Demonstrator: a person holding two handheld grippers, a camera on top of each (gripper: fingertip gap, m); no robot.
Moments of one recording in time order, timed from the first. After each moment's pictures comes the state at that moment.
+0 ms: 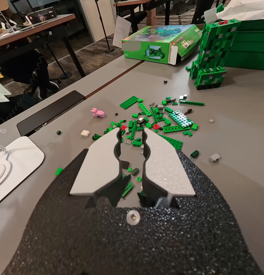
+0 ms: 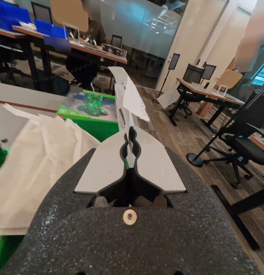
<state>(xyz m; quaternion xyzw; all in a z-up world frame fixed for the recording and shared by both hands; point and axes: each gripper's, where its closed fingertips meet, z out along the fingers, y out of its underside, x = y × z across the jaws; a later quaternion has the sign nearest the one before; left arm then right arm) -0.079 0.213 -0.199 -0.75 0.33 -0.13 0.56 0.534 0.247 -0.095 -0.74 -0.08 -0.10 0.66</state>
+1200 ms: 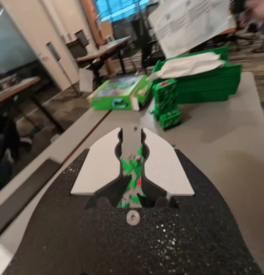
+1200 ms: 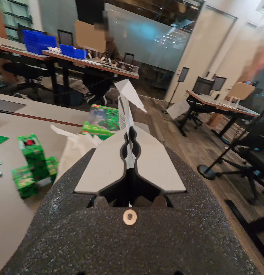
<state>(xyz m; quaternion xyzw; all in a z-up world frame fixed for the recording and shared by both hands) 0.028 0.229 -0.123 -0.63 0.45 -0.21 0.59 0.482 0.232 -0.058 -0.71 -0.10 -0.07 0.69</state>
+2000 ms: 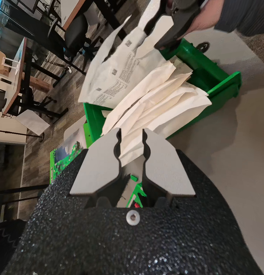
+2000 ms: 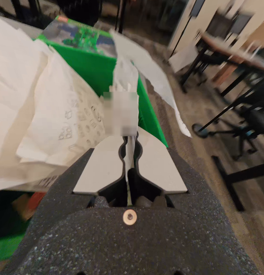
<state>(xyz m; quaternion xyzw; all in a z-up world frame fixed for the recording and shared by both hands) 0.387 0.245 -0.146 -0.47 0.75 -0.12 0.44 0.567 0.242 -0.204 -0.82 -0.10 -0.10 0.56</state>
